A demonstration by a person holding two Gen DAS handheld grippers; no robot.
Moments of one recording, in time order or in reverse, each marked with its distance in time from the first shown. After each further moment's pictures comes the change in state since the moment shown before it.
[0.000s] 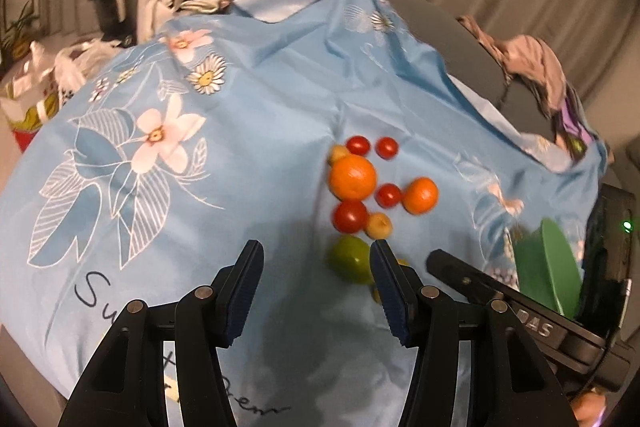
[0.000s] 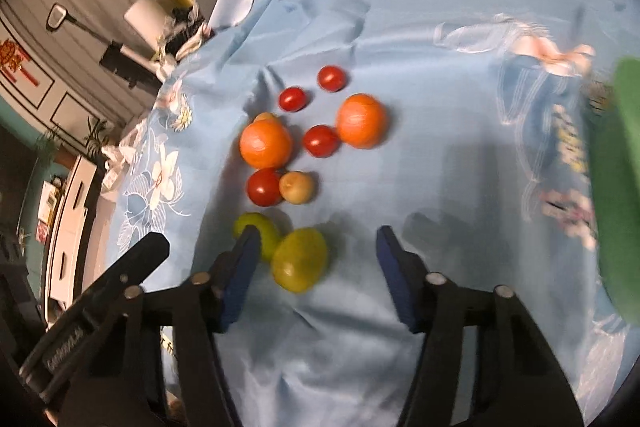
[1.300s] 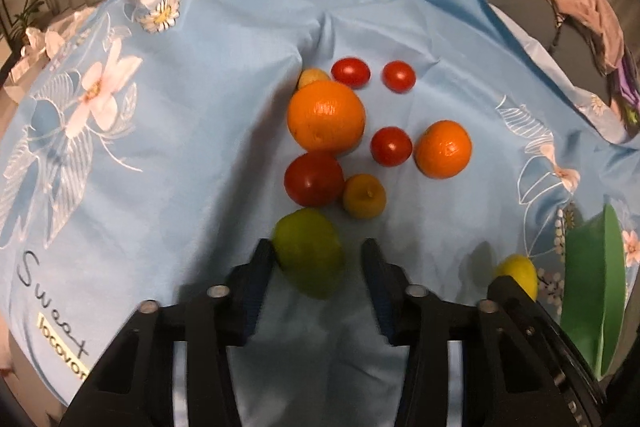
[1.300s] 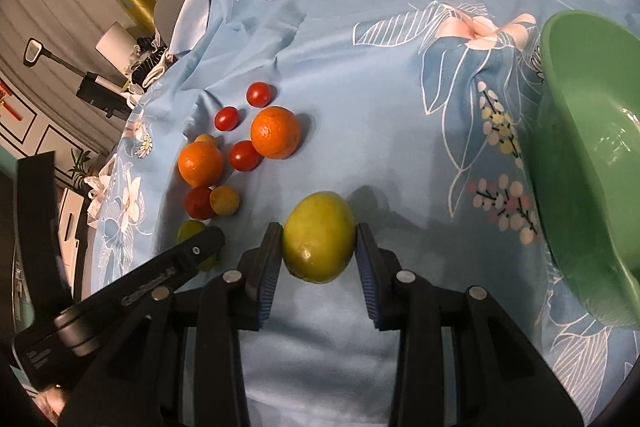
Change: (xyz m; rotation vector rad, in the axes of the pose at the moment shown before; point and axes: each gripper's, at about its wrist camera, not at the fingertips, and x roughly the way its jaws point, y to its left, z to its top) left arm 0.086 -0.050 -0.005 -0.005 0.234 0.164; right arm -0.014 -0.059 -0.005 0.092 -0.074 -0.062
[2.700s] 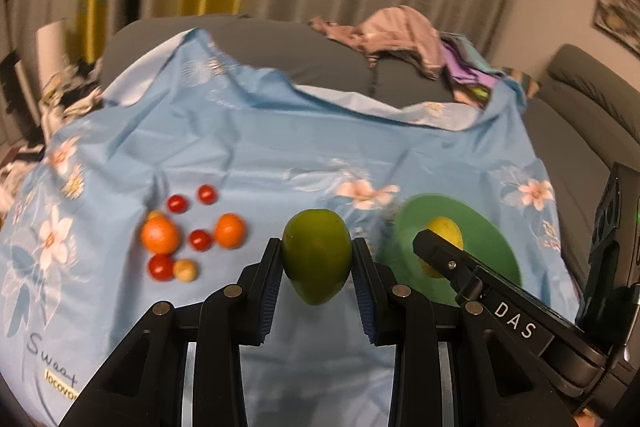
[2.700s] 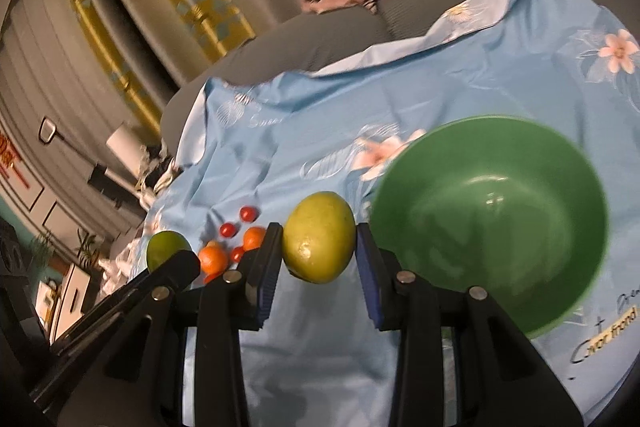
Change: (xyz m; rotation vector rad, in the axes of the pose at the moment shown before) left arm -0.126 -0.112 -0.044 0.381 -0.374 -0.299; right arm -0.136 -0.051 -0.003 0.105 -0.385 -0.014
